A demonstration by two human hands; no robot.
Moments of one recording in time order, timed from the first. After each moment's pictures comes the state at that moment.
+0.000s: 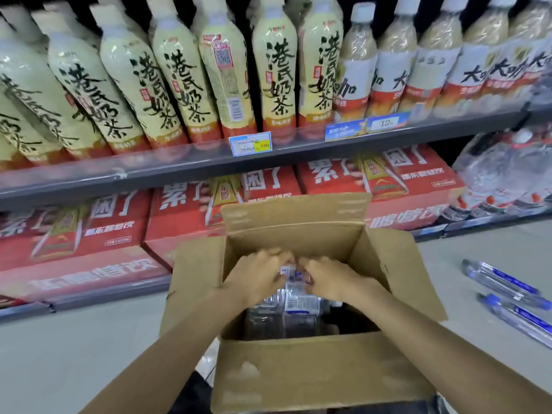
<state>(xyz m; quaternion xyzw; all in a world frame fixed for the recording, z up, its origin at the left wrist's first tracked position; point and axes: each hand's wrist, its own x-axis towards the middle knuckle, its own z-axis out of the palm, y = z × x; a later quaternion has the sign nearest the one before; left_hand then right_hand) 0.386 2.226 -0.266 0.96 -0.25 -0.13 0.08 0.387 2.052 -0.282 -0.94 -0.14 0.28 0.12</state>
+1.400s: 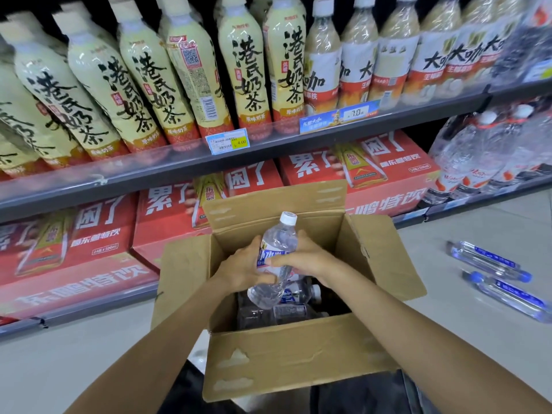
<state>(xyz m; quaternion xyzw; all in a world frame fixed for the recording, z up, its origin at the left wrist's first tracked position) 0.396 2.236 -0.286 0.91 -0.11 -0.27 0.28 0.380 2.063 -0.270 -0.75 0.10 0.26 0.60</state>
